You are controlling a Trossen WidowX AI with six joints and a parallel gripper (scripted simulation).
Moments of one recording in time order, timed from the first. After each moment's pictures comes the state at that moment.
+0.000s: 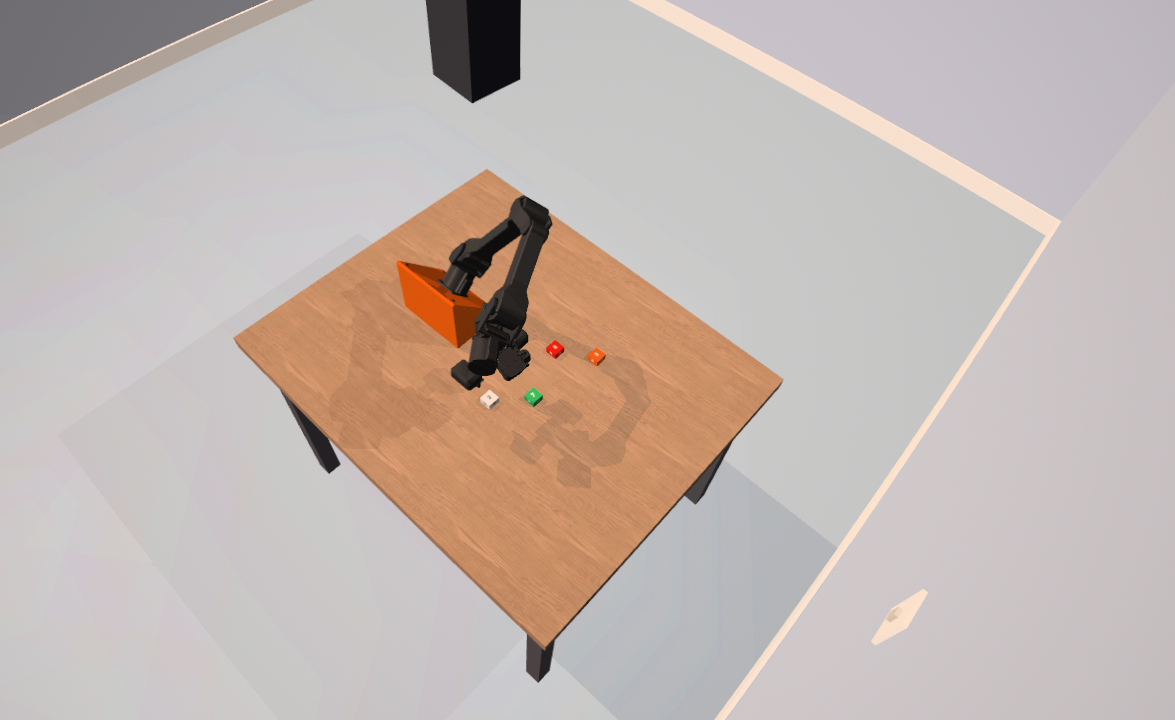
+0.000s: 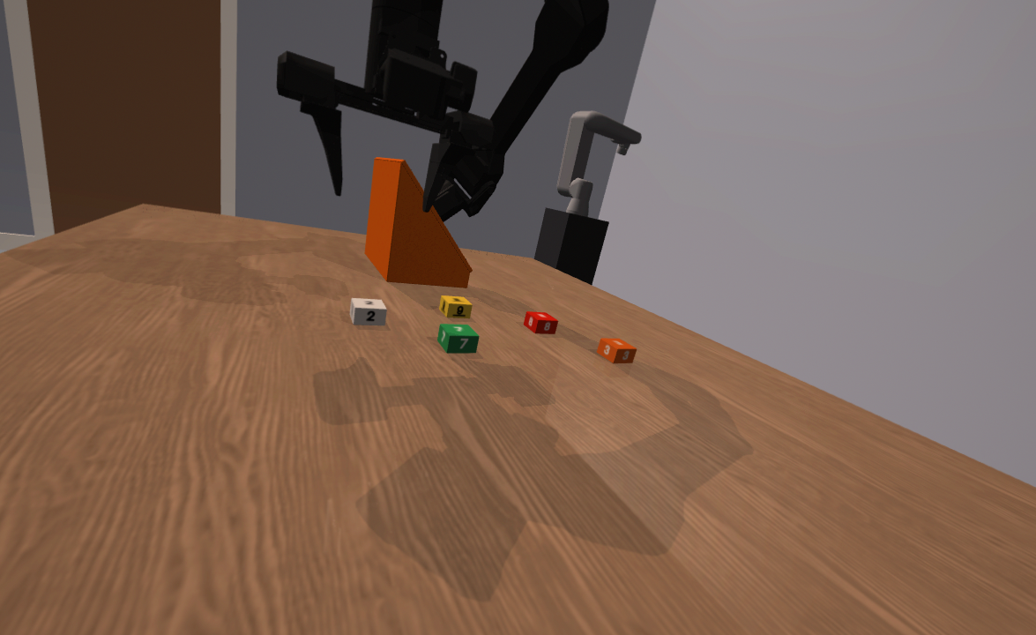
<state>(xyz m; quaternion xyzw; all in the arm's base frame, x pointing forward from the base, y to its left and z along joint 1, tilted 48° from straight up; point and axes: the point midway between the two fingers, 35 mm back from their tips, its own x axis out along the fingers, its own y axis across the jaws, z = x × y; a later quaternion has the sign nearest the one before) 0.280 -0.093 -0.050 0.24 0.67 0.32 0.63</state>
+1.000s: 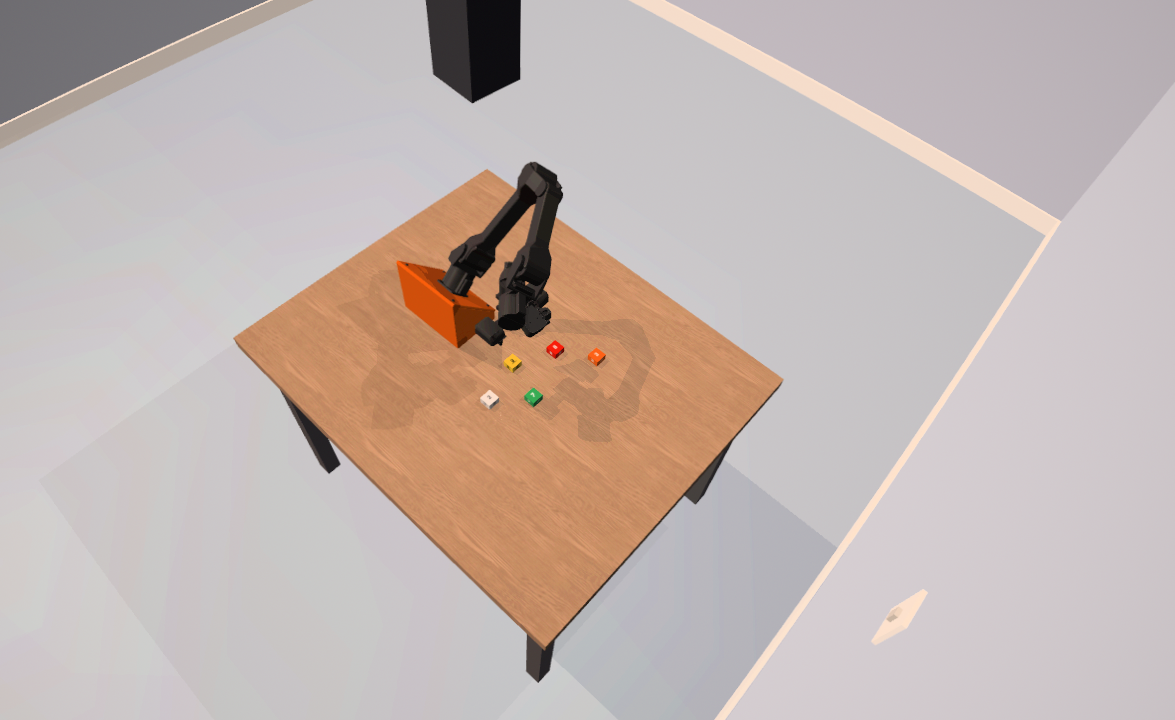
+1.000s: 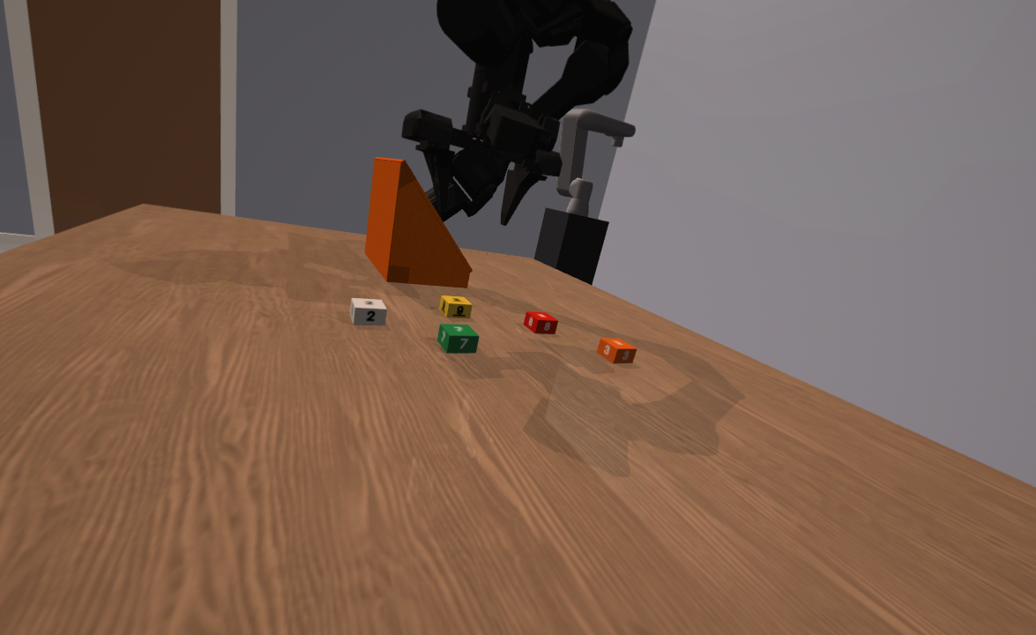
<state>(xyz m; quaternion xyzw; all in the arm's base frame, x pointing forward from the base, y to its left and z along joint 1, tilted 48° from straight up) 0.222 -0.016 0.033 0.24 0.67 0.32 0.63</state>
